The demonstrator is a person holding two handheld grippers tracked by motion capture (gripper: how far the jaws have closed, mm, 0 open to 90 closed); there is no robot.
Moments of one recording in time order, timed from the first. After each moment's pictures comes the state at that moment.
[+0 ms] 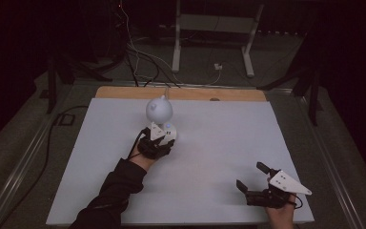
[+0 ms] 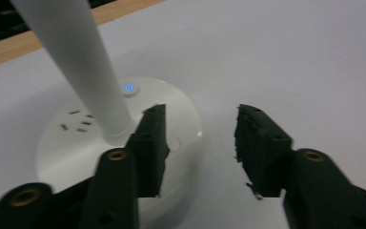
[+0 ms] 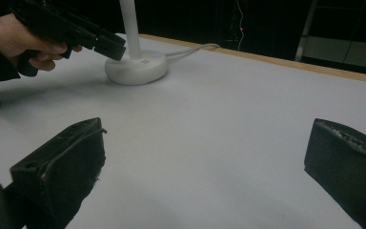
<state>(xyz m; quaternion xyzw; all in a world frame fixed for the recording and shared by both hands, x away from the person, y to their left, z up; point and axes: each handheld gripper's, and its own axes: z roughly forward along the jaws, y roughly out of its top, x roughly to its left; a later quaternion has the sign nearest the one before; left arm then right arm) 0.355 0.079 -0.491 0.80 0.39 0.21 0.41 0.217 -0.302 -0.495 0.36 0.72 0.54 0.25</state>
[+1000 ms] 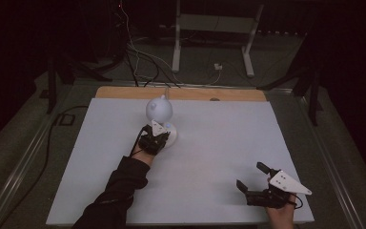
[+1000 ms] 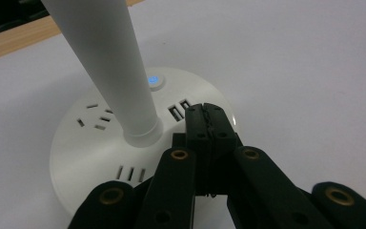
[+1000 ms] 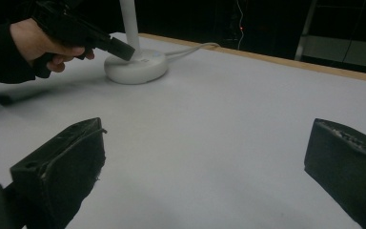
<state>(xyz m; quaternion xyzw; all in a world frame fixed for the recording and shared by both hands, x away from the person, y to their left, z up) 0.373 0.079 -0.504 0.80 0.40 0.23 0.38 0.217 -0.302 -0.495 0.37 0.72 0.54 0.25</state>
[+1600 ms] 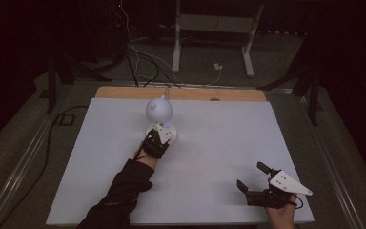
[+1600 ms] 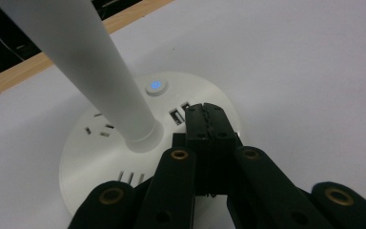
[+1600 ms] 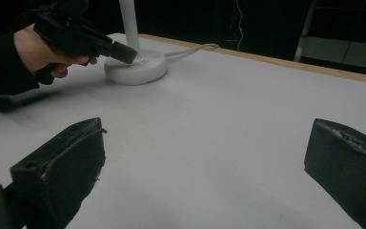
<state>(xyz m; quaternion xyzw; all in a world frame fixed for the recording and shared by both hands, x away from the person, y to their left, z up) 0.363 0.063 -0.512 0.80 0.38 0.30 0.35 0.217 -0.303 -0.495 0.37 0.72 0.54 0.26</state>
